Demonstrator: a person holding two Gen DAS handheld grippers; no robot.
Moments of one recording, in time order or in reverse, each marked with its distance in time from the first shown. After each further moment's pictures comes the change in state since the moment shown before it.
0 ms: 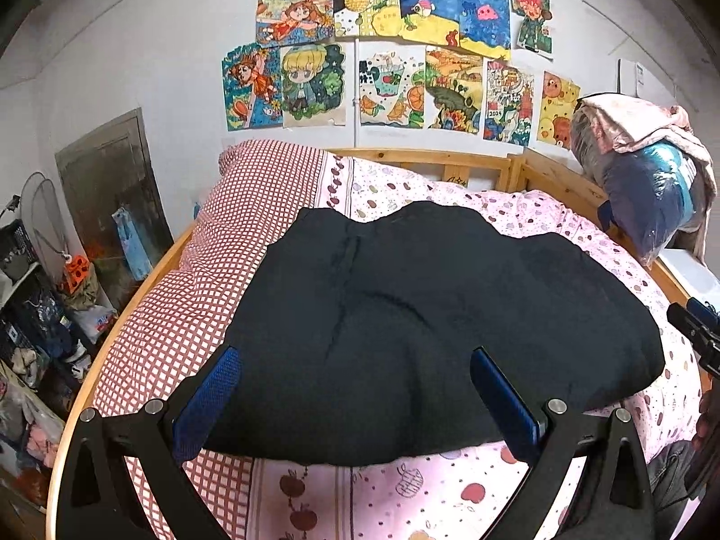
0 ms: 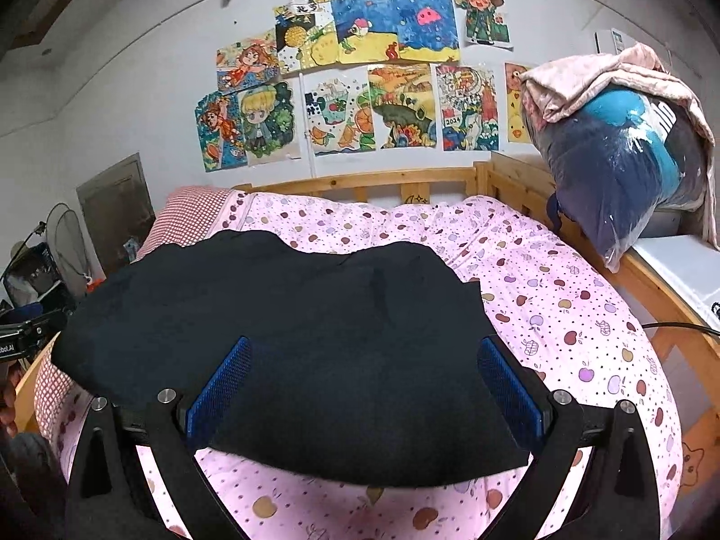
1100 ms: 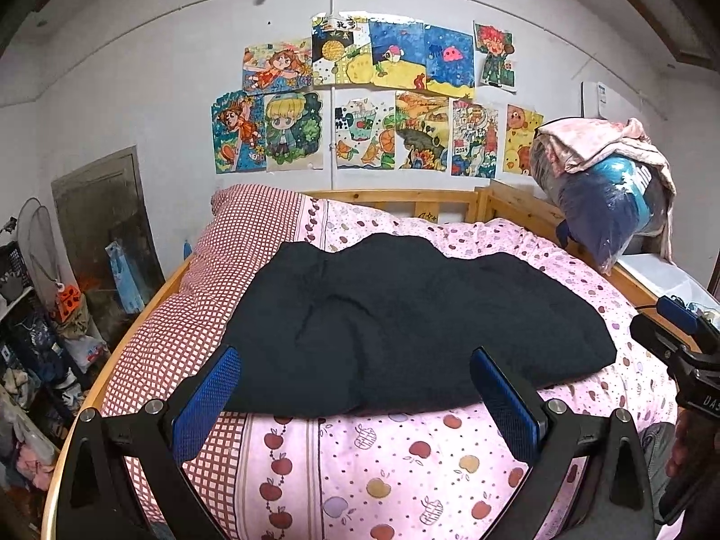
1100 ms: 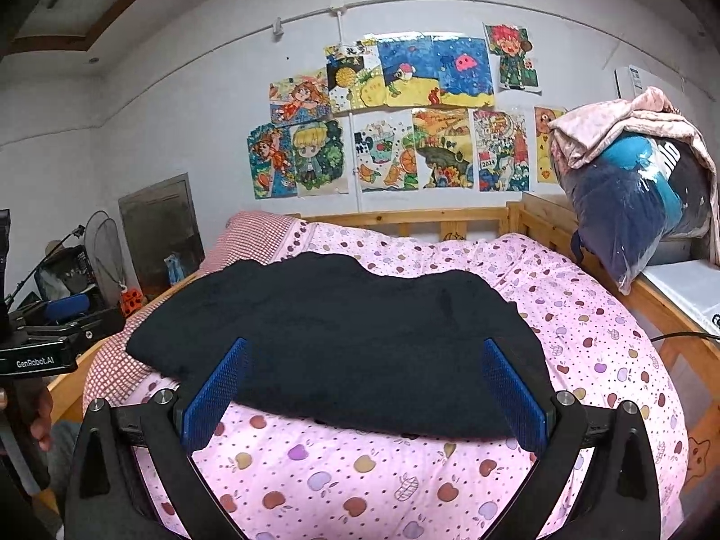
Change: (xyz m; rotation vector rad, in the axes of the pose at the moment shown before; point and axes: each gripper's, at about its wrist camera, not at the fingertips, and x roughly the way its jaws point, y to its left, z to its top) left arm -0.085 -0.015 -0.031 0.030 -0.147 -0.058; right arm -0.094 0.052 -0.027 -0.045 -0.133 0.098
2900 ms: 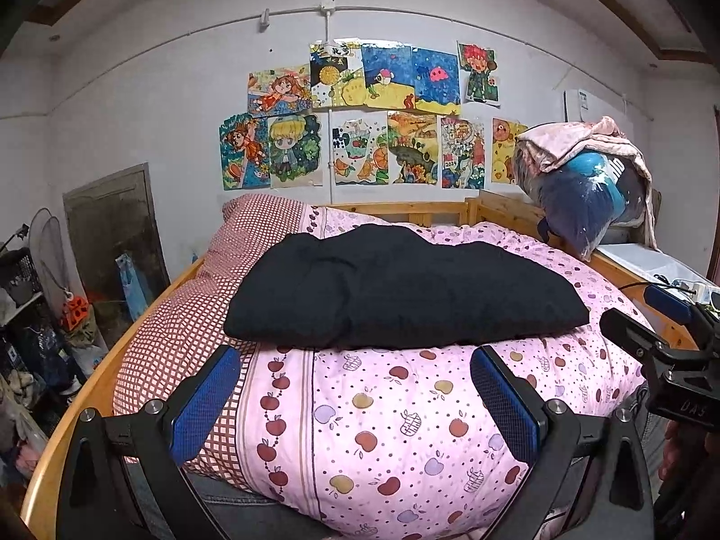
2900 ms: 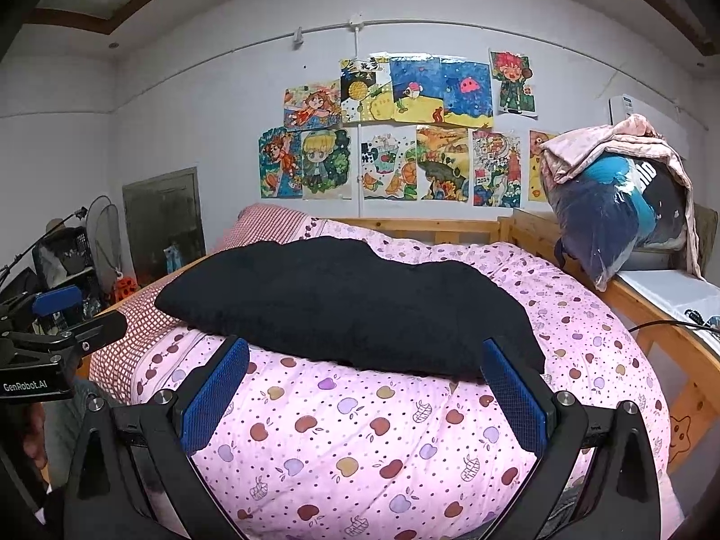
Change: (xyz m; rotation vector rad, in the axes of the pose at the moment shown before) left arm -0.078 -0.014 -0.074 0.026 -0.086 0.012; right arm -0.075 0.030 -0.050 -0.062 -0.044 -0.041
